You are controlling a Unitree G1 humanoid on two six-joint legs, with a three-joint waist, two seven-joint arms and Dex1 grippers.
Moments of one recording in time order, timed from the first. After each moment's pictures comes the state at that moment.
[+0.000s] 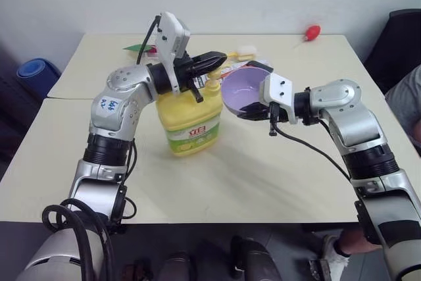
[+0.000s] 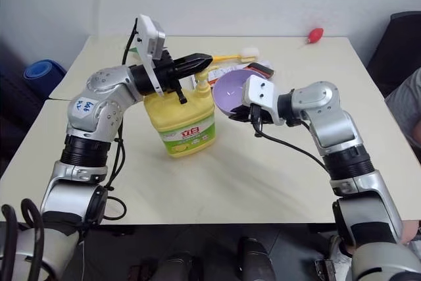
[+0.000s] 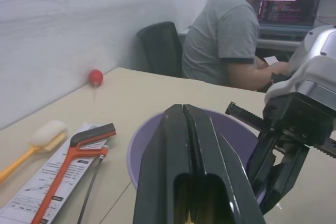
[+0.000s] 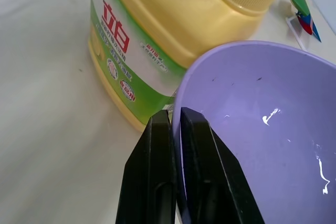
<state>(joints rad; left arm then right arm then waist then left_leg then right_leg) -1.00 0.41 -0.05 0.22 -0.46 0.44 -0.75 -0.92 -0.62 0.22 0.22 0.11 0.24 1.23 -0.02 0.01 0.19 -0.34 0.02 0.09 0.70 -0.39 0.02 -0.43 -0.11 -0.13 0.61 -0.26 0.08</state>
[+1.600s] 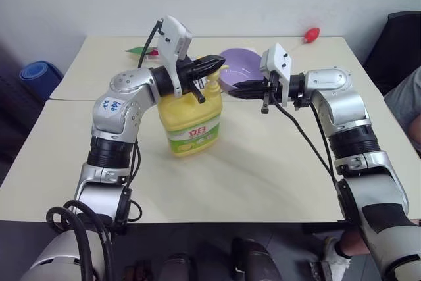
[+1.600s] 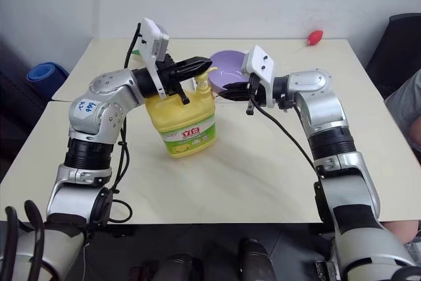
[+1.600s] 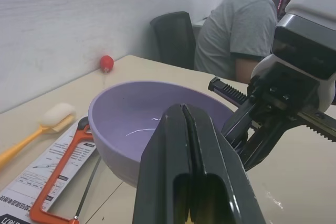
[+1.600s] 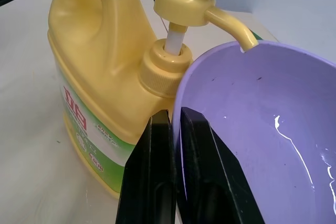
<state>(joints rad) -0.96 0.37 -0.02 0.18 -0.40 0.56 -0.69 -1.06 -0.50 0.14 0.52 0.20 0.15 1.22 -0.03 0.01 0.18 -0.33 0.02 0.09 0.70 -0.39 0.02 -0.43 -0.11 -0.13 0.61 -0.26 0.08</state>
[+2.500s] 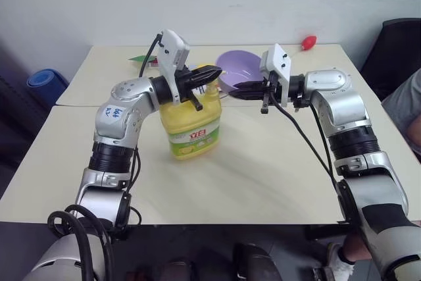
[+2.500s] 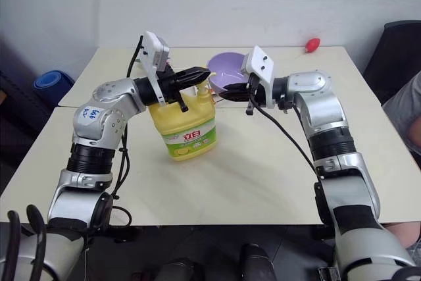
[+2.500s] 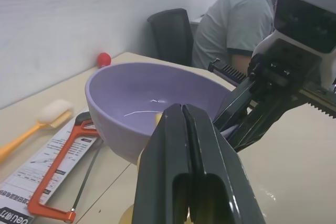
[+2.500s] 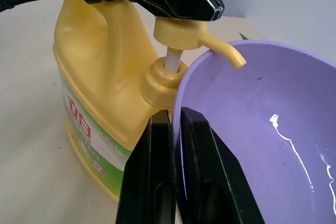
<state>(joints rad) -0.92 0.37 -0.02 0.22 -0.38 0.52 -0.73 -1.05 -0.50 0.14 0.50 0.20 0.20 1.21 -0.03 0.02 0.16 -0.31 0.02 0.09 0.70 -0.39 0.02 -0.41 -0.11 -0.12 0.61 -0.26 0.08</state>
